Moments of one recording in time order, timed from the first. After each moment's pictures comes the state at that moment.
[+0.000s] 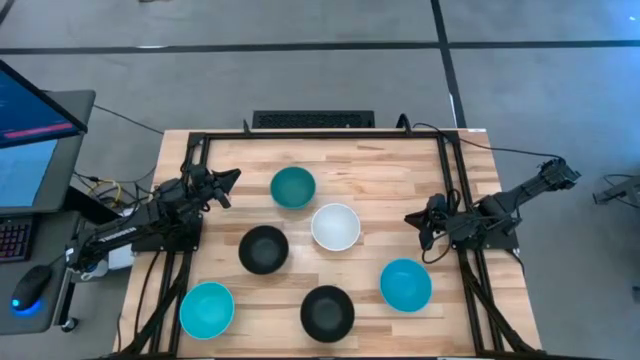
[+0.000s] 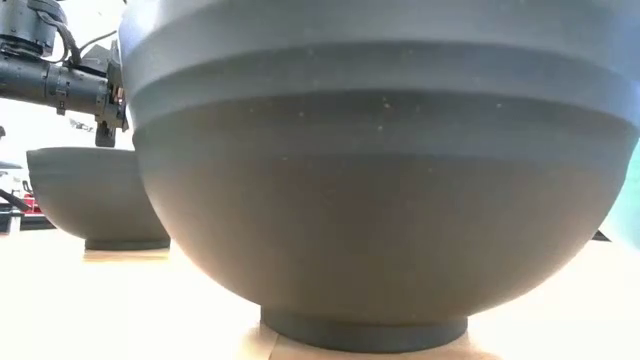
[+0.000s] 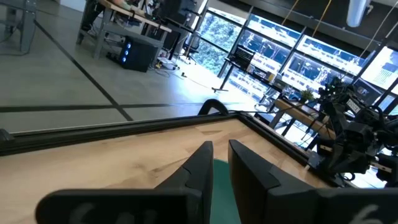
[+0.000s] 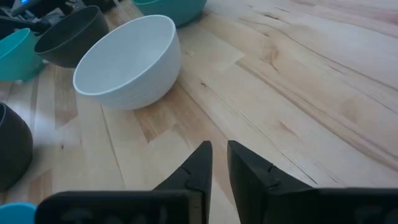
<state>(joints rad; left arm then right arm) 0.40 0.03 0.03 0.01 -0.24 -0.47 0.48 0.33 0.16 -0.53 0.62 0.84</state>
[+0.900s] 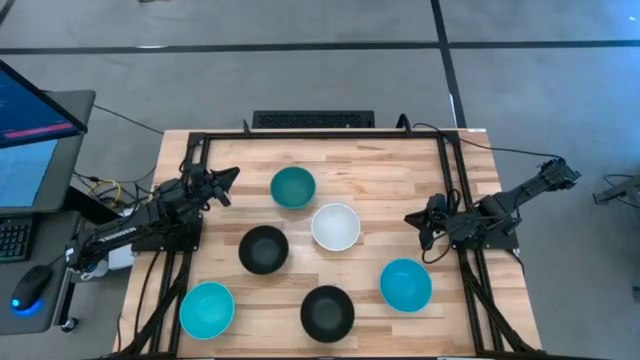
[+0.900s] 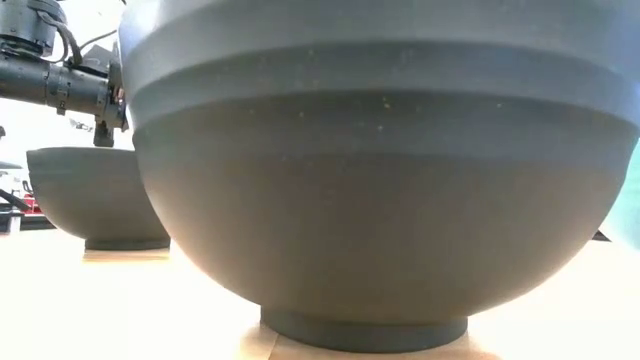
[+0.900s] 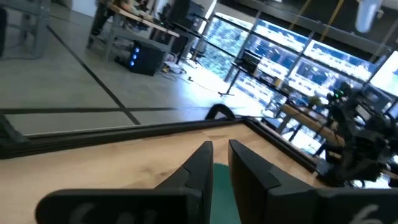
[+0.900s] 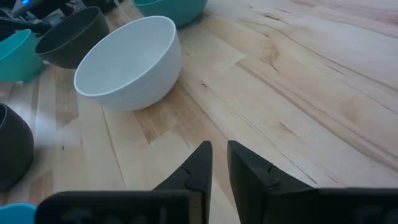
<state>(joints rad) 0.40 0.03 0.03 0.01 -0.28 -0.49 0.48 0.33 0.16 -0.53 0.63 0.84</state>
